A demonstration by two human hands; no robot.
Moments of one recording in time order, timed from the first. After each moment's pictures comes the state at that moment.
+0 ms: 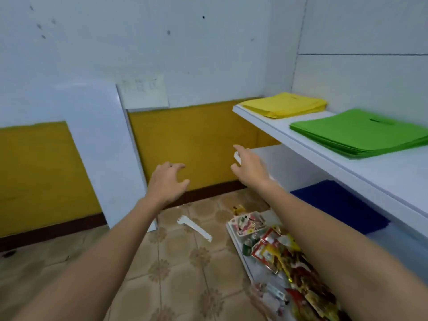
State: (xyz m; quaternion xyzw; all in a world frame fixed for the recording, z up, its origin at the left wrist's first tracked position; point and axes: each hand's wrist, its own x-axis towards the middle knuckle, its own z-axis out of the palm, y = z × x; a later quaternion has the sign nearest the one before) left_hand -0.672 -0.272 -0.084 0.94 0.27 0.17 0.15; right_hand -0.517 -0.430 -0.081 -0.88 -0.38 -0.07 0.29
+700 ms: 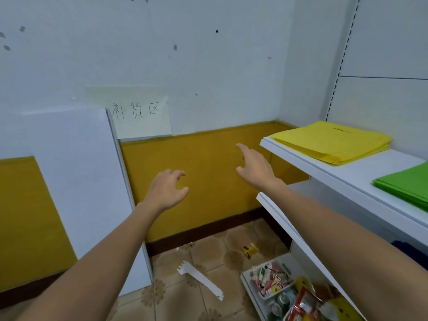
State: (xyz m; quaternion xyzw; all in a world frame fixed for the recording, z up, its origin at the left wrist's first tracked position) left_hand -0.496 0.009 -0.068 0.95 0.21 0.16 0.14; right_hand -0.341 -0.170 -0.044 -0.89 -0.36 -0.11 0.27
